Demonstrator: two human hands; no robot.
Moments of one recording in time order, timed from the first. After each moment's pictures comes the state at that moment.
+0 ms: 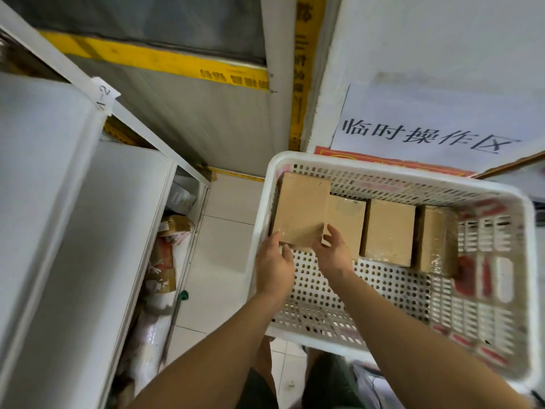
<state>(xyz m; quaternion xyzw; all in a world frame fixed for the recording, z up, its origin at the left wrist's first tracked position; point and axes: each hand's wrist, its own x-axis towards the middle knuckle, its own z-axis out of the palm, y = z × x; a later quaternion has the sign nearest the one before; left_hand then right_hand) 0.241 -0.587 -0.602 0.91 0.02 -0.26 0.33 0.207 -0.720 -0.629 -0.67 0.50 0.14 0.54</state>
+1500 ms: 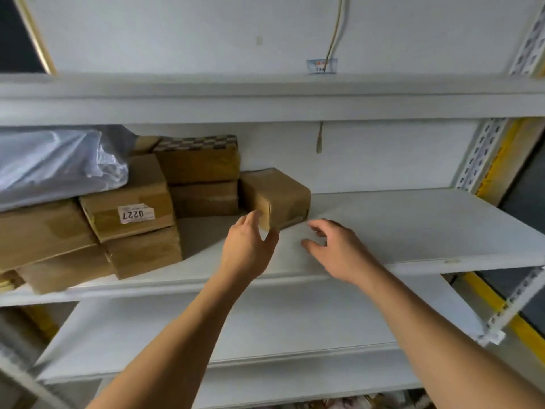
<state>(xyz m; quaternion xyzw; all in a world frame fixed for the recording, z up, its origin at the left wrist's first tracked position) 0.099 0.005 -0.109 0.86 0.36 0.28 0.22 0.251 -0.133 -0.106 -0.81 -0.47 0.08 0.35</state>
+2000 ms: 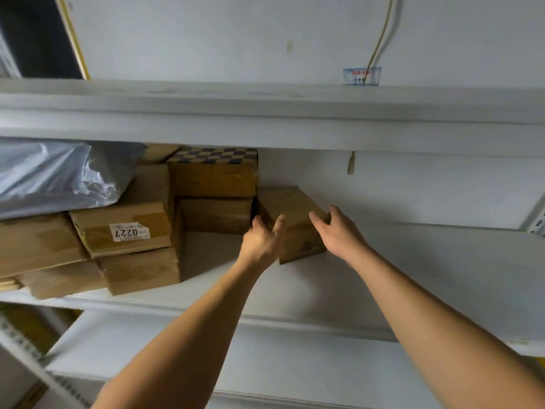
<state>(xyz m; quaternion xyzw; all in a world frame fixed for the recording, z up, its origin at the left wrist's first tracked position) 0.191 0.077 -0.103 0.72 0.50 0.26 0.40 0.357 0.001 -0.097 -0.80 -0.43 0.14 0.39</state>
